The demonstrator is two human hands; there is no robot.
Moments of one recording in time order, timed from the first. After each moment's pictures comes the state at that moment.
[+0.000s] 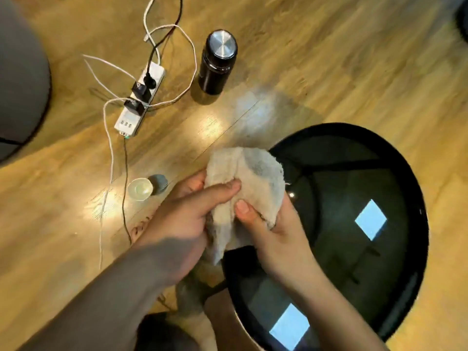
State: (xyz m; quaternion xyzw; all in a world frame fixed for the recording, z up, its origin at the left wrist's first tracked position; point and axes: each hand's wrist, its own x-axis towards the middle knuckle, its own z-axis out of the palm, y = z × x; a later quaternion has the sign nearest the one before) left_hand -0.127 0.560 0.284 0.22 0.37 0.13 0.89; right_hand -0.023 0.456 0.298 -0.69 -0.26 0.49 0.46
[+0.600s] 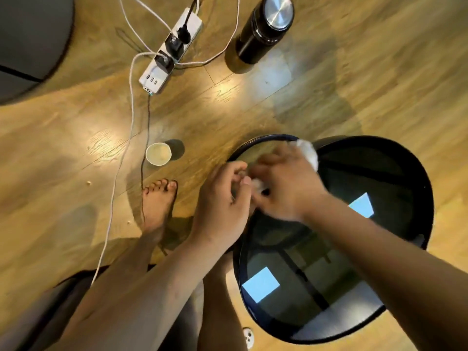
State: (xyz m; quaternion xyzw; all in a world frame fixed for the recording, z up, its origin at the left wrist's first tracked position) left_hand -0.127 0.553 0.231 0.55 0.54 0.11 0.62; right_hand 0.025 0.539 0.252 -0.66 -0.66 0.30 -0.19
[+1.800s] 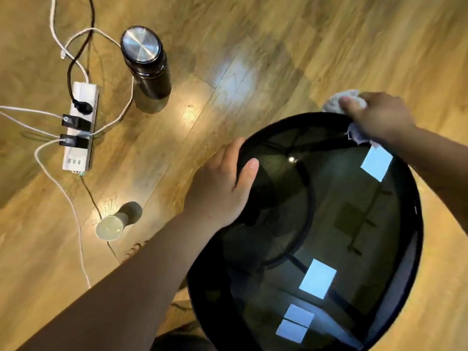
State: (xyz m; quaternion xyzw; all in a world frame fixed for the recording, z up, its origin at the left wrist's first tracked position) left_hand 0.034 0.561 0.194 0.83 0.27 -0.03 0.49; right_hand 0.319 0.424 0.234 -0.95 -0.22 0.20 -0.10
